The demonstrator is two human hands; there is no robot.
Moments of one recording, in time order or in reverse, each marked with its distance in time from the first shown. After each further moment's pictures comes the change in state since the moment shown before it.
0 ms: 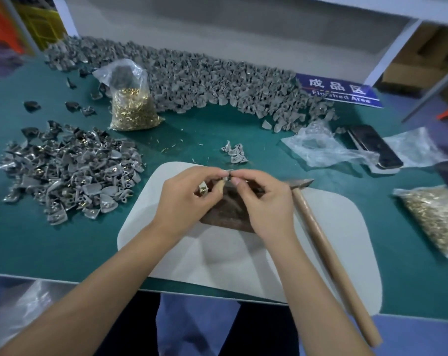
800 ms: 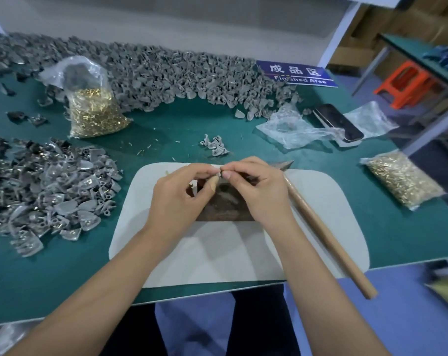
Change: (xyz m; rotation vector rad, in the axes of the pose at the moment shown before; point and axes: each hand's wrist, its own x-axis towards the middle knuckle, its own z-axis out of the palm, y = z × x) left_hand 0.003 0.002 -0.005 -0.213 -0.138 -0.057; right_hand -0.002 -0.005 -0.002 -0.072 0.054 -0.010
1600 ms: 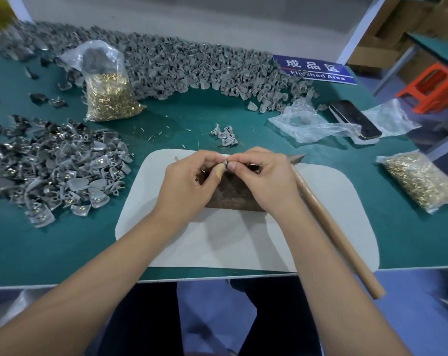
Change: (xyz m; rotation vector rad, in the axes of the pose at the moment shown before) left_hand -0.006 -0.002 0.005 0.006 -0.002 -0.025; right_hand 0.006 0.006 -0.003 -0.067 -0.119 0.007
